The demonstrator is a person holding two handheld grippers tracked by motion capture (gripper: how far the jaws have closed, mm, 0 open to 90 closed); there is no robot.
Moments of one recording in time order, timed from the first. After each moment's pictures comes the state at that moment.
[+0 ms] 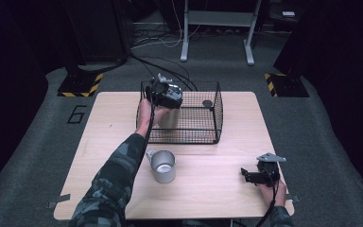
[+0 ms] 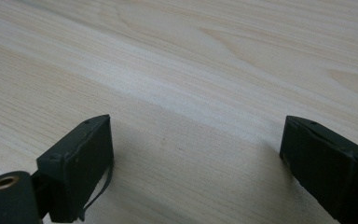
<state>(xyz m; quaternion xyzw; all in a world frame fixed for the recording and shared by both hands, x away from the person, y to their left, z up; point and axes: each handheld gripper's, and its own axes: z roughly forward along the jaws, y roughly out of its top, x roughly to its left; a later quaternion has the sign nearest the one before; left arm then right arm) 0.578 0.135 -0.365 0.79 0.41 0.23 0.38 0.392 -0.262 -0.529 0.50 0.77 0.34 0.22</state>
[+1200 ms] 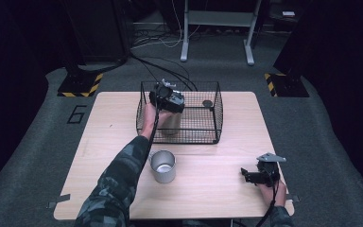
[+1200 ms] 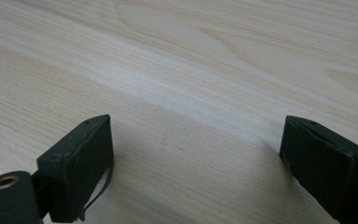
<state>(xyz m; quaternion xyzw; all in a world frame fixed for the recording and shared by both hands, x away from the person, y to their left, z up) 0.584 0.127 -0.388 0.80 0.42 0.22 0.36 0.392 -0.262 -0.529 0.50 0.77 0.34 0.22</state>
